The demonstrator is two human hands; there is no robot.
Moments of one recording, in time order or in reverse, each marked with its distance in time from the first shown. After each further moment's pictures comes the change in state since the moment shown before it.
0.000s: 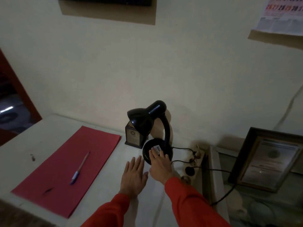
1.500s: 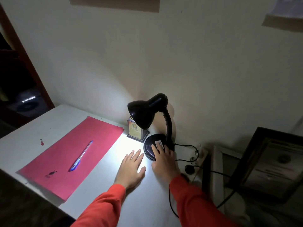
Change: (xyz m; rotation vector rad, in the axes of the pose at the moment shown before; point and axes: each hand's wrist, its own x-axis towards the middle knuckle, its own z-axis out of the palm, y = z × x) left_hand 0.000 -0.004 -0.004 -0.063 0.062 -0.011; right_hand -0.003 0.023 0.021 0.191 0.196 -0.007
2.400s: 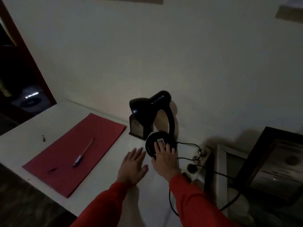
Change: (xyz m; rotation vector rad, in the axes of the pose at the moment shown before) left_hand -0.001 -0.001 0.000 0.009 -0.026 -0.005; right_hand 0.003 -0.005 -0.002 -0.107 0.029 -0.033
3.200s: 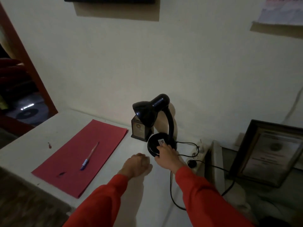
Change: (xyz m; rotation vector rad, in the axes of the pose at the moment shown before) left_hand -0.001 0.020 -0.064 -0.066 -0.327 -0.012; right_hand -0.006 -0.006 -0.042 0.246 -0.230 0.080
